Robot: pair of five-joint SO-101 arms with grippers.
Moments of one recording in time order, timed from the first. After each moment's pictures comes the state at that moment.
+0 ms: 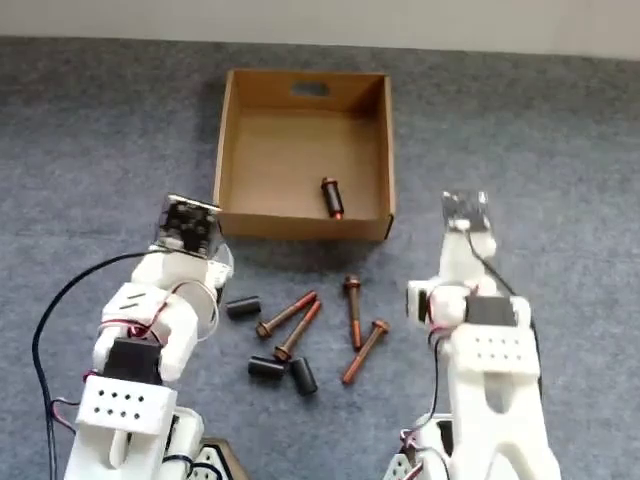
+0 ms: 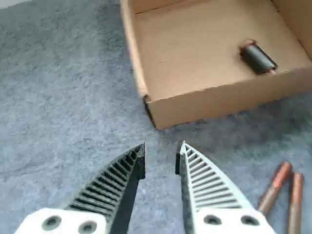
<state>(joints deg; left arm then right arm) 3.4 -70.9 71.3 47.3 -11.6 -4.0 -49.1 63.6 55.1 2.5</state>
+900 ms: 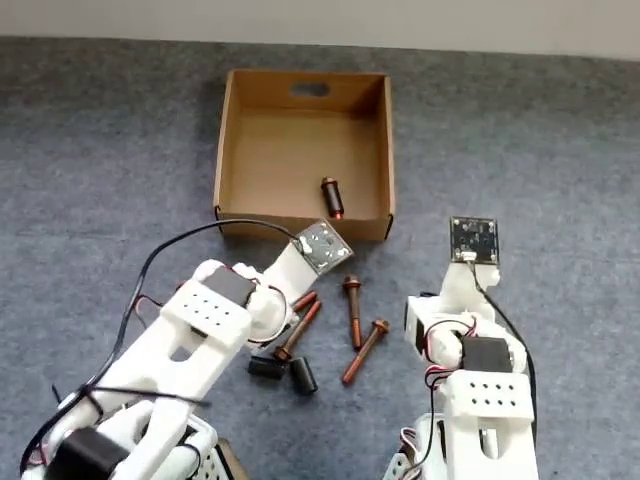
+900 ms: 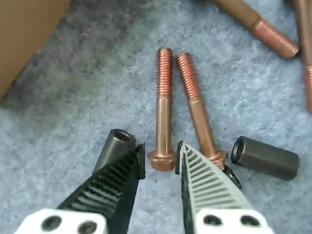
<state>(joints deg) 22.5 -26.4 54.5 57.1 -20.9 -3.8 -62.2 73.4 53.1 0.7</state>
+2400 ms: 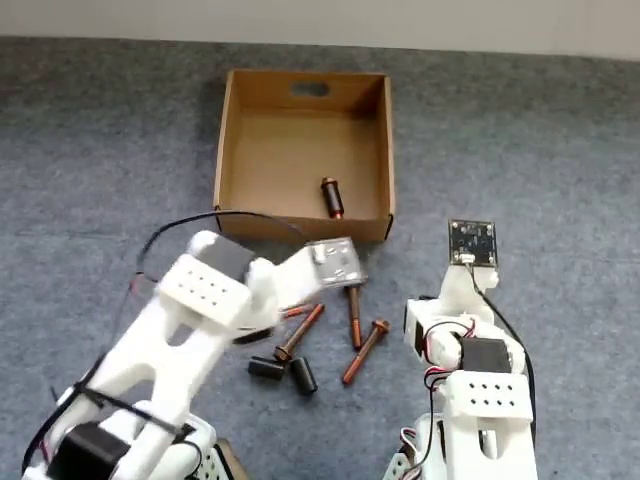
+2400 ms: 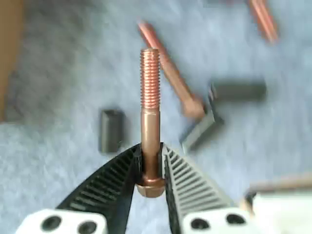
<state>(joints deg) 18.7 -26.7 40.2 84.2 -45.3 -3.8 -62.2 74.3 53.1 0.7</state>
